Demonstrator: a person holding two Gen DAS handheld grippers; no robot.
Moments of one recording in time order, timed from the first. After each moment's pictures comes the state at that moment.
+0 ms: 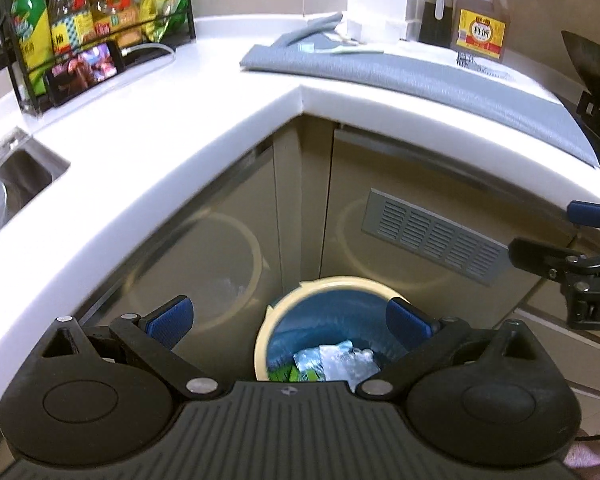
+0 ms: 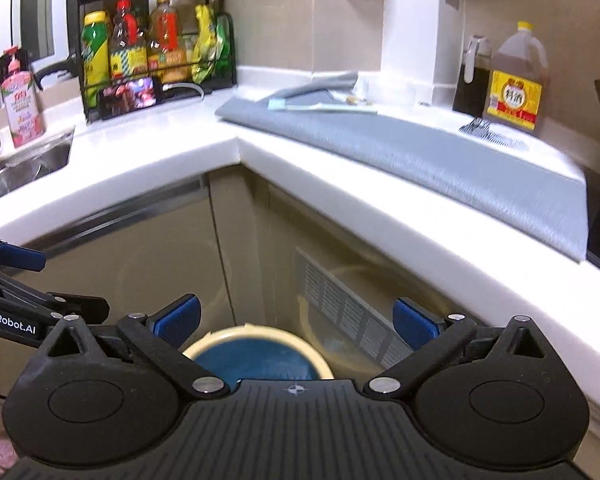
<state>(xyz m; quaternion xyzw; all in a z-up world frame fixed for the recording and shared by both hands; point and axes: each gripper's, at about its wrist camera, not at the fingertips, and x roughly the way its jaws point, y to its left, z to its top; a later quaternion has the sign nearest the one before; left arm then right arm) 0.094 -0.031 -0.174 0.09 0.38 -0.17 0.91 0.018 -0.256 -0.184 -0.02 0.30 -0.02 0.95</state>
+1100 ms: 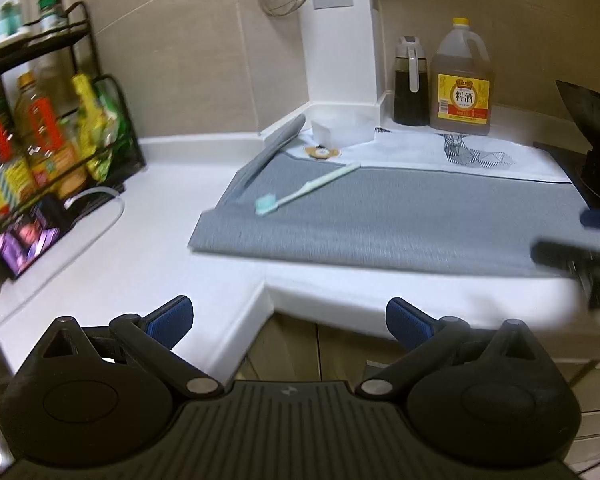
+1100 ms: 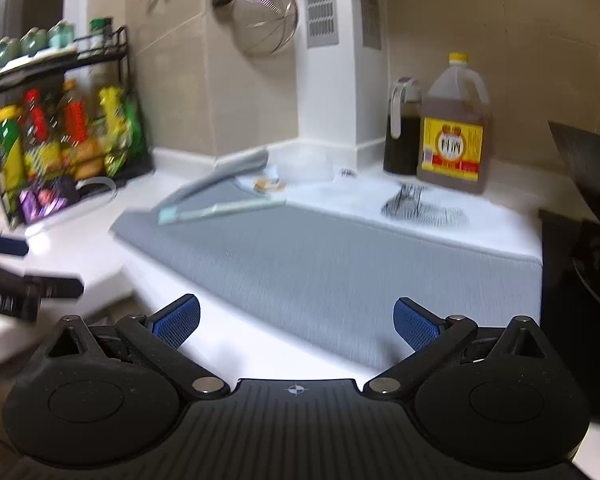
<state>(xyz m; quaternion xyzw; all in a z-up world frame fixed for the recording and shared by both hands) 0.229 -0.123 -0.095 0.14 0.28 -0.22 0.93 0.107 -0.355 -0.129 0.02 0.22 -0.10 0.97</state>
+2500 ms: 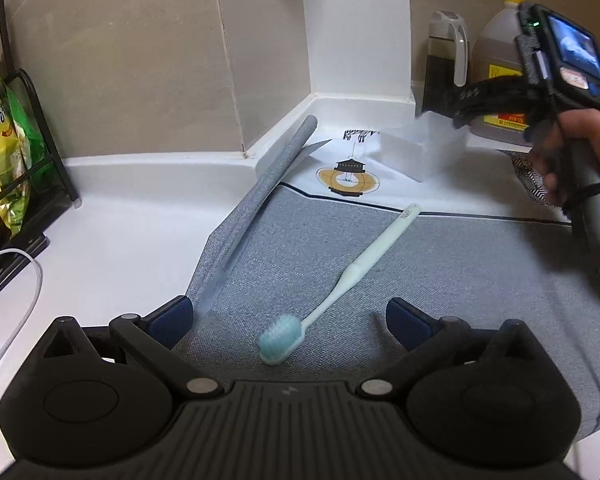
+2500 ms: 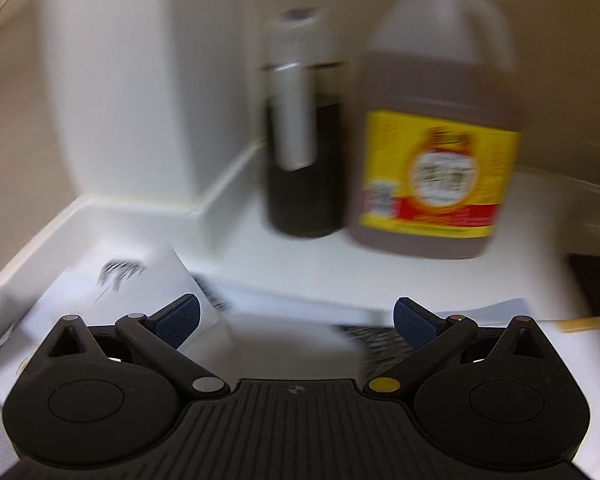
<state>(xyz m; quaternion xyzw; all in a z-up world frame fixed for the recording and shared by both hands) 0.423 -0.191 -0.133 0.15 0.29 -0.26 0.91 0.439 -0.509 -0.132 0.11 0.26 -0.34 0.89</state>
